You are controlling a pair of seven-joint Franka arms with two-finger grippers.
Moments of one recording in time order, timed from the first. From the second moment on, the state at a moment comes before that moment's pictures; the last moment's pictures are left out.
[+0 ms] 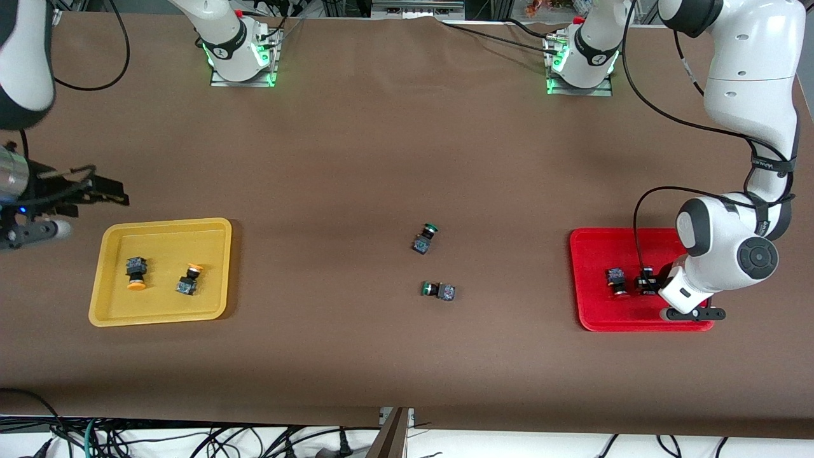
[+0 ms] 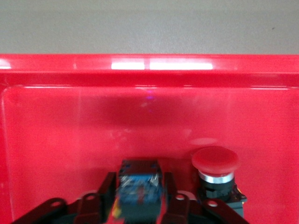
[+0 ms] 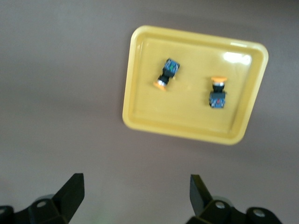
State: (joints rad) left arm 0.07 0.74 0.06 -1.61 -0.04 2.32 0.10; right arm 0.09 0.27 -0.13 -1.37 0.04 1.48 -0.28
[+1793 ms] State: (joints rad) left arm -0.03 0.07 -0.03 -1.57 -0.04 1.67 0.04; right arm 0.07 0.06 -0.03 -1.50 -0.05 1.43 -0.19
